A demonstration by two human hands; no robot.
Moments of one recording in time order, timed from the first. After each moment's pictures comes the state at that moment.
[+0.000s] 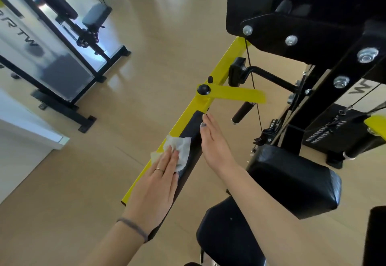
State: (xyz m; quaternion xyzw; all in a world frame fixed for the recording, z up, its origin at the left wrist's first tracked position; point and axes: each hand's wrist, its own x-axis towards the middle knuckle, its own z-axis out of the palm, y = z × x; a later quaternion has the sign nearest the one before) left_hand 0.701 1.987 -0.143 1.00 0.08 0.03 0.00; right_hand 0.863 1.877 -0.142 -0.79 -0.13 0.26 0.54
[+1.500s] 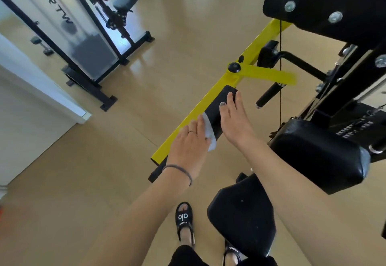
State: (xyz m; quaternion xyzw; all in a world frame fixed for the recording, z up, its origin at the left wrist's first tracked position) left_hand 0.714 1.966 -0.142 0.97 0.12 -0.13 -0.16; right_hand 0.847 1.886 -0.159 -0.90 -0.24 0.20 0.31
